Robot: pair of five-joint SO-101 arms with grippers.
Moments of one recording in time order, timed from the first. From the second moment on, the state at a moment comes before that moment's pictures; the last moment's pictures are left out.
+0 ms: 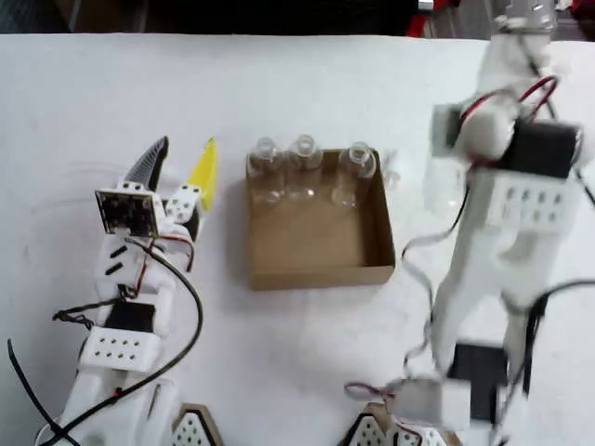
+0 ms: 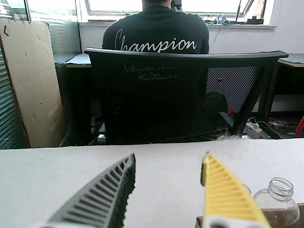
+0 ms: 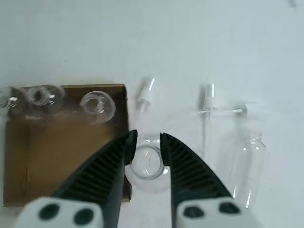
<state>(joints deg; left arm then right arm) -0.7 -56.0 80.9 -13.6 2.3 3.3 -7.4 -32.2 97.3 8.8</state>
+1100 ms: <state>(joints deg) -1.1 -56.0 80.9 -13.6 2.3 -11.7 -46.4 16.1 62.3 8.7</state>
